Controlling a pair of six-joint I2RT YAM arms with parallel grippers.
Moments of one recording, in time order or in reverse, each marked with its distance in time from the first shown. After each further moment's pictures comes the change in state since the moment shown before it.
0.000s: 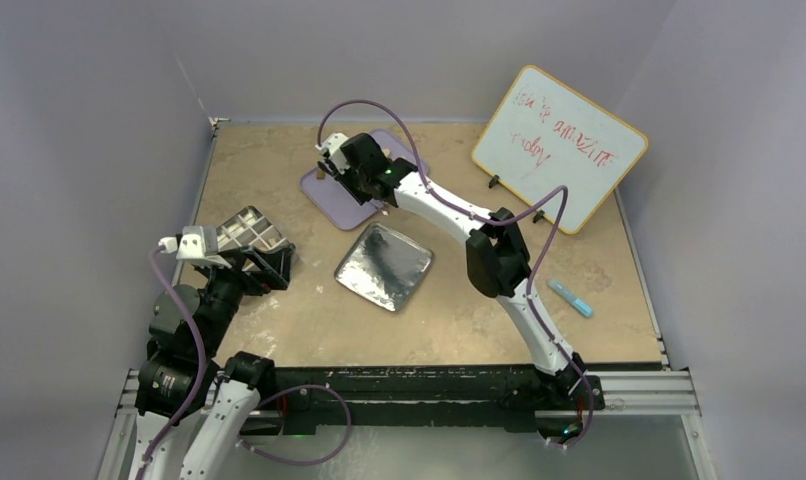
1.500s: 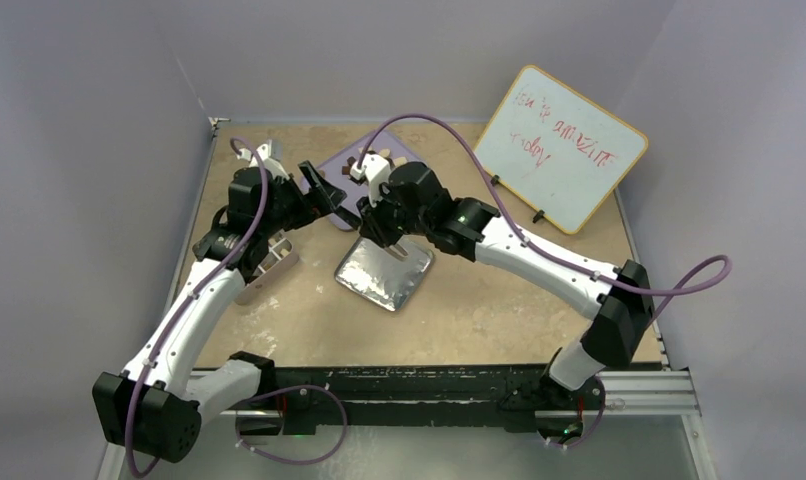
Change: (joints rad) left arm 0.000 0.780 0.192 0.246 0.190 -0.282; right arm 0.135 -0.805 -0.760 0.139 -0.216 0.237
